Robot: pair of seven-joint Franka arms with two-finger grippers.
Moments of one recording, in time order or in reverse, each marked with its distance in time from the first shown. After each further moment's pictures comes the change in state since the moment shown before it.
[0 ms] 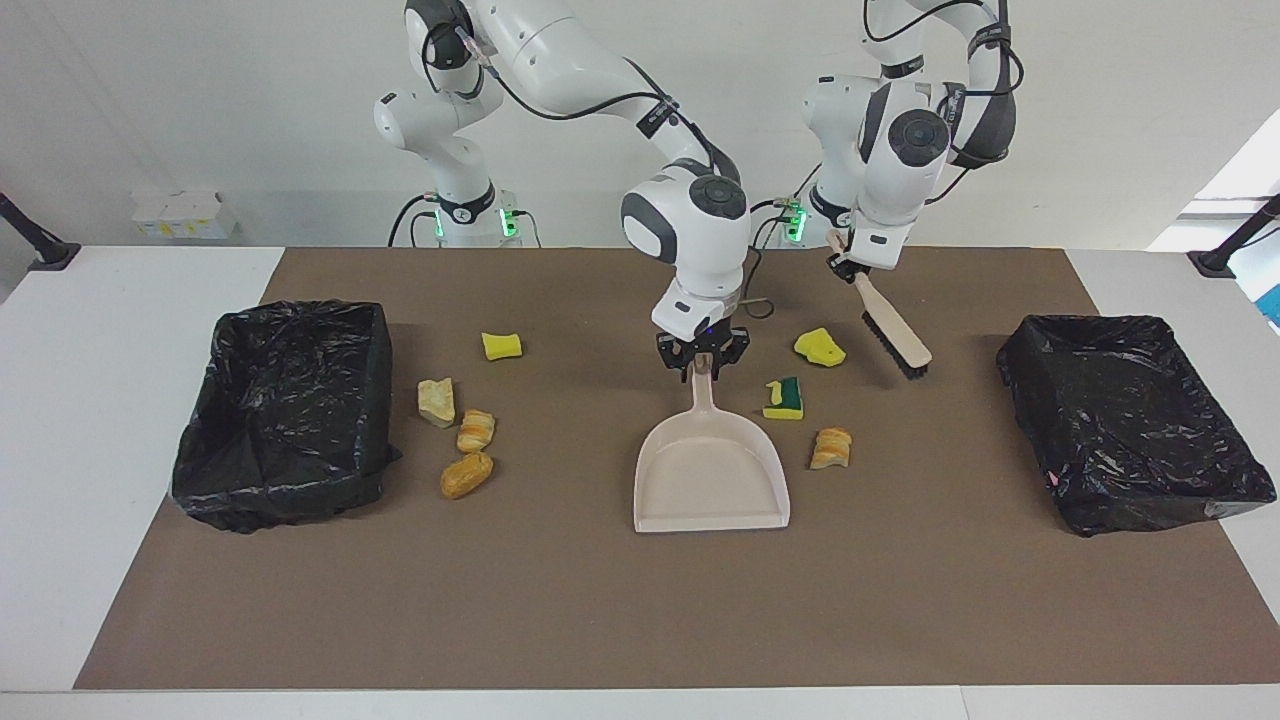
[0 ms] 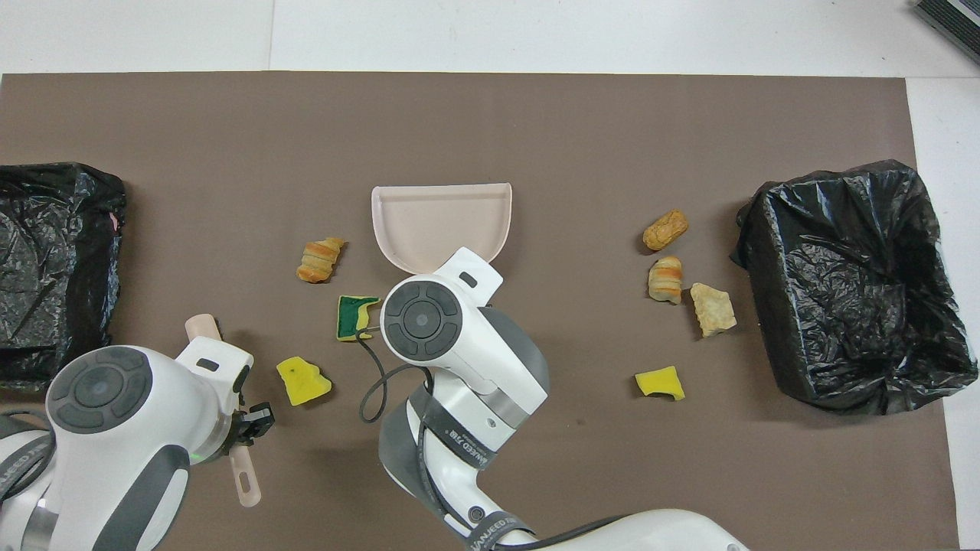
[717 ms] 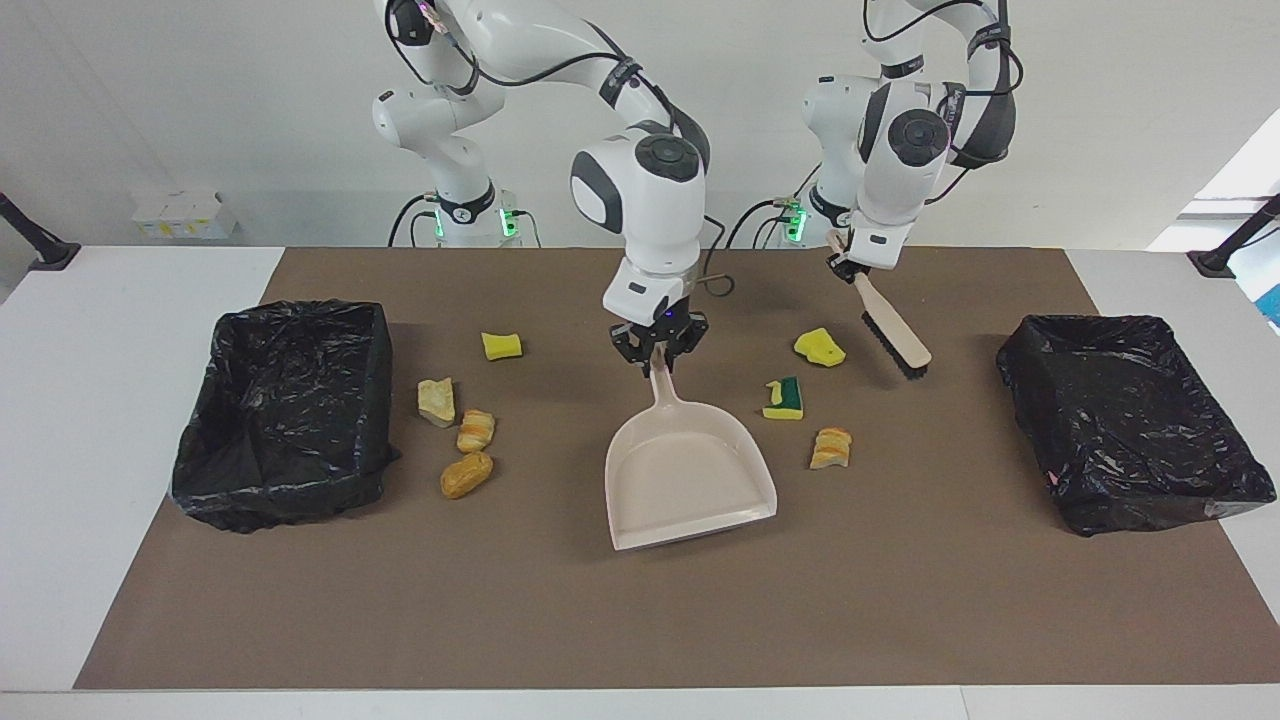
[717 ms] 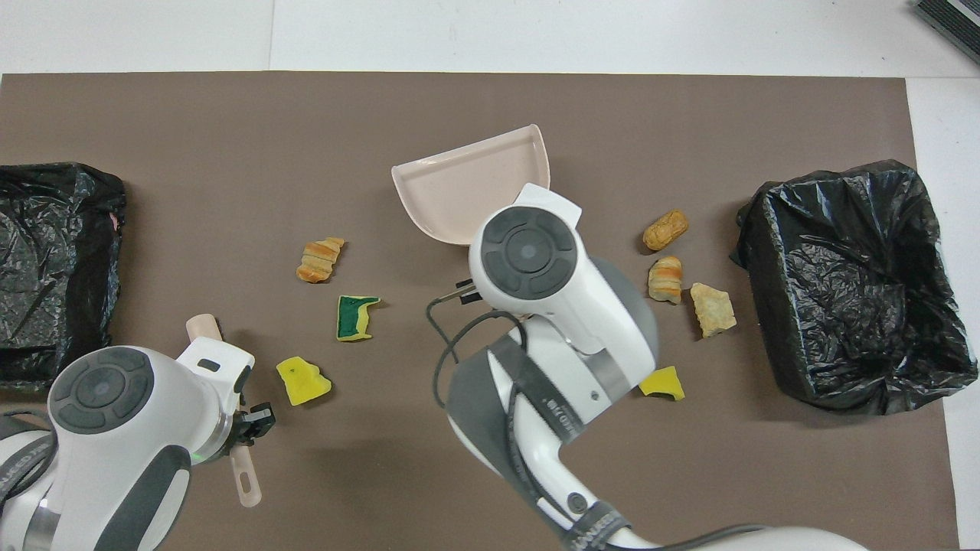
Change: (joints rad) left arm 0.000 0.000 -0.004 -0.006 0.000 0.002 0.001; right arm -0.165 -0.167 -0.010 0.013 0.008 -0.199 -0.447
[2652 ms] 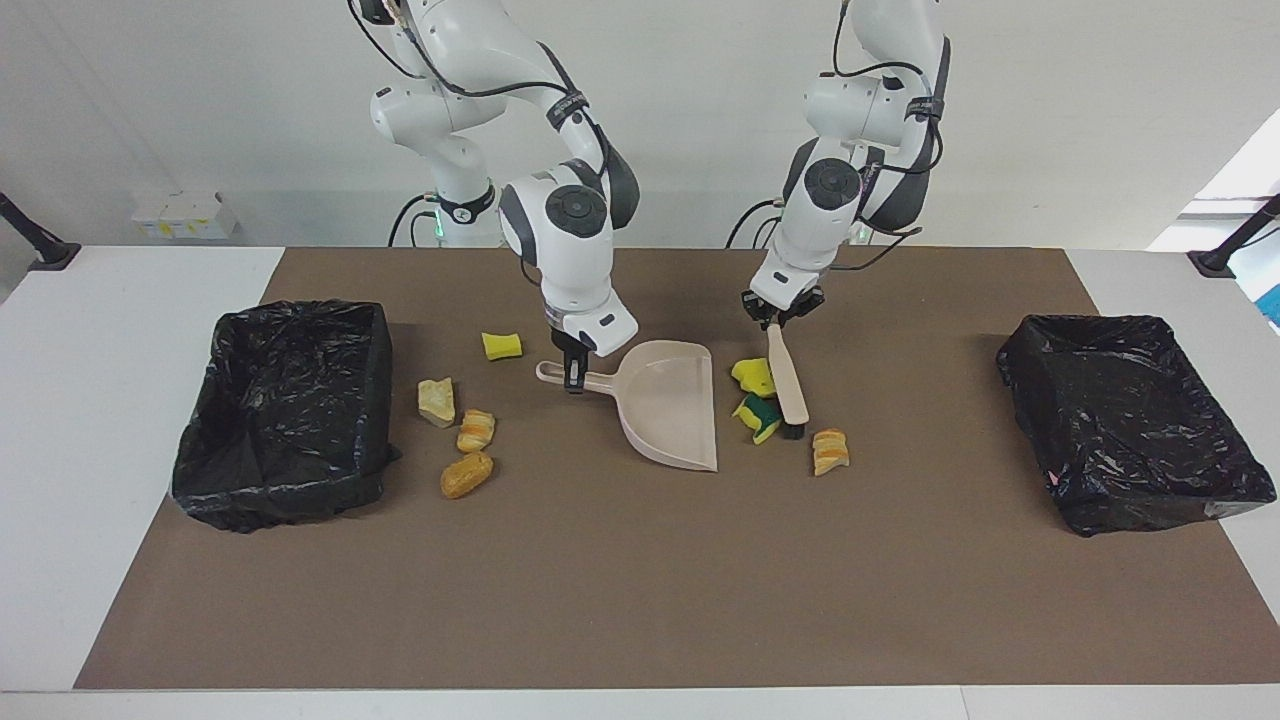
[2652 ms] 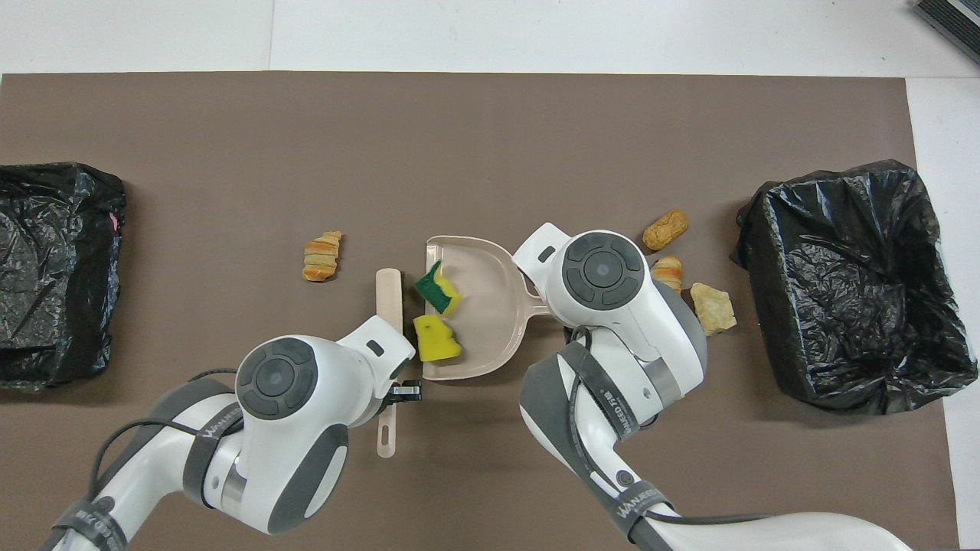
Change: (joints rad) left arm -0.281 0.288 -0.028 0.112 -0.253 0.435 0.252; right arm -0.072 -0.053 0.008 -0.290 -0.041 0.163 -1.250
